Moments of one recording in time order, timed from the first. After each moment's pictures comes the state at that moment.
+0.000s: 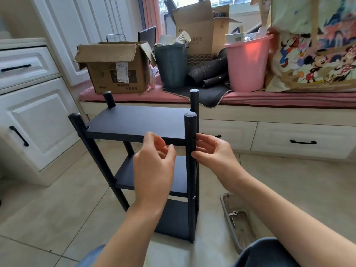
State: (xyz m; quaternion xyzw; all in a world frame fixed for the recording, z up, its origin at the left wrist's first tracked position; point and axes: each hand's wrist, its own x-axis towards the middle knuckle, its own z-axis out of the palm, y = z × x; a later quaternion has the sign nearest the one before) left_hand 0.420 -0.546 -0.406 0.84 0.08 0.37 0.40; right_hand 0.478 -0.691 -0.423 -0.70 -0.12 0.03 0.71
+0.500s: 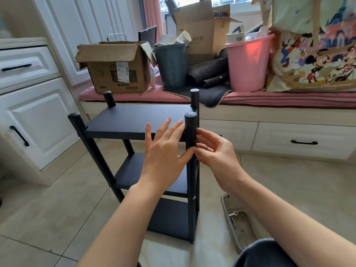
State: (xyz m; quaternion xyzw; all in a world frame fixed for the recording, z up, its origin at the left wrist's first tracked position) left_hand 0.455 -0.538 -0.411 0.93 -0.10 0.31 0.18; right_hand 0.480 -0.685 -0.426 -0.63 -0.11 0.00 0.77
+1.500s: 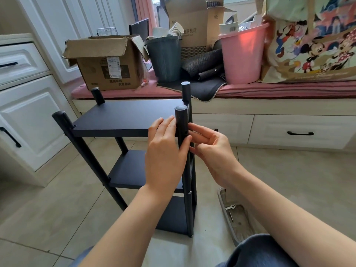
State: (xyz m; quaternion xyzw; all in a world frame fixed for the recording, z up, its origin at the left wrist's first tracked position) left_hand 0.457 -0.572 -0.418 0.90 -0.01 0.36 0.25; right_hand 0.488 -0.692 -0.427 -0.61 -0.09 0.03 0.78
